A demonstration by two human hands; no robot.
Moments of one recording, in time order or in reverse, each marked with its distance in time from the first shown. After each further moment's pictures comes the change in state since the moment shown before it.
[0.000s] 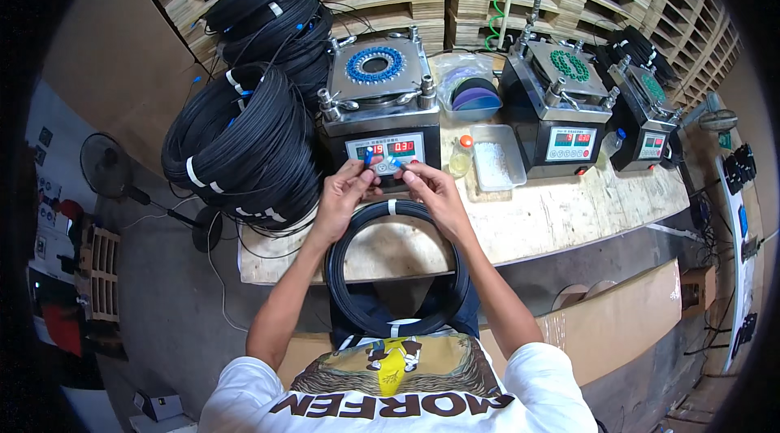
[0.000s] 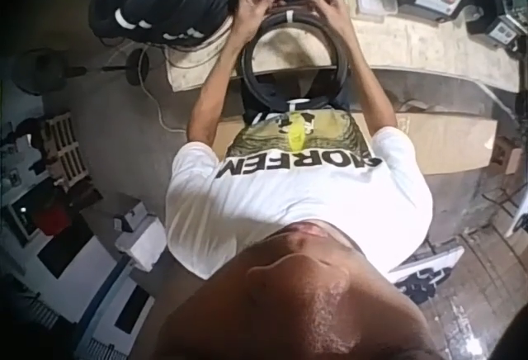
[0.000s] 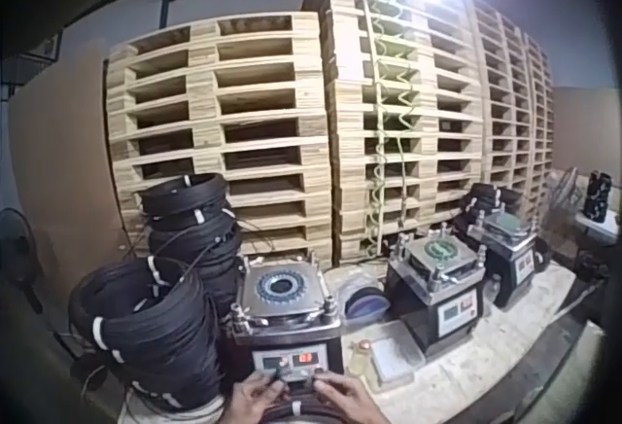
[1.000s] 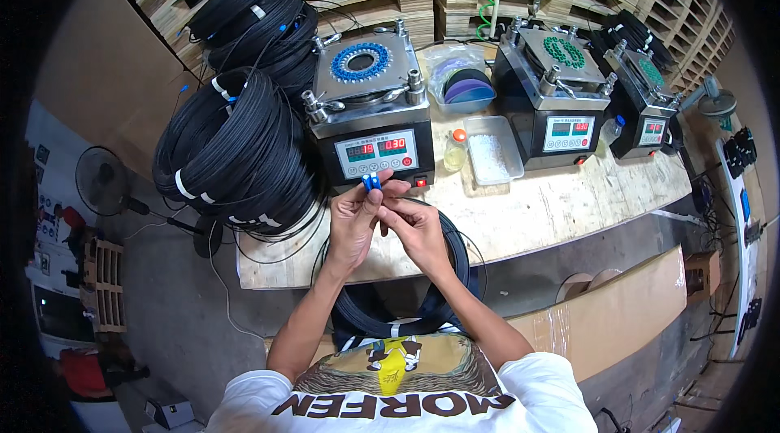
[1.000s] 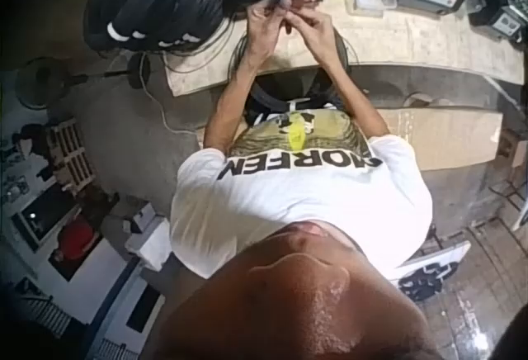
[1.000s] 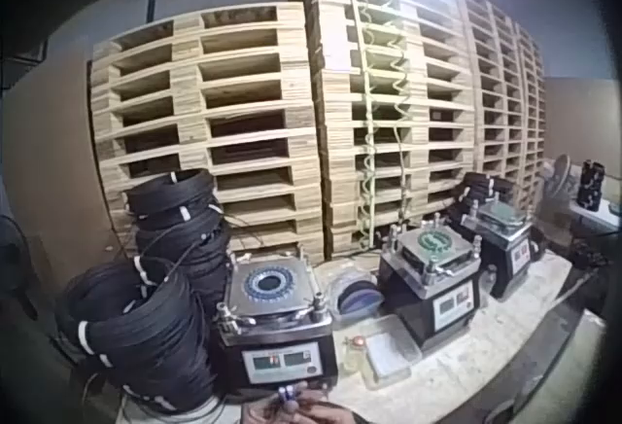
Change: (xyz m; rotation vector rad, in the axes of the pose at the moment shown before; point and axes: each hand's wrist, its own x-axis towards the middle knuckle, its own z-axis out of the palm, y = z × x) left_hand -0.023 0.013 0.056 -0.199 0.035 -0.018; right_hand -0.043 0.009 0.036 0.028 0.076 -0.057
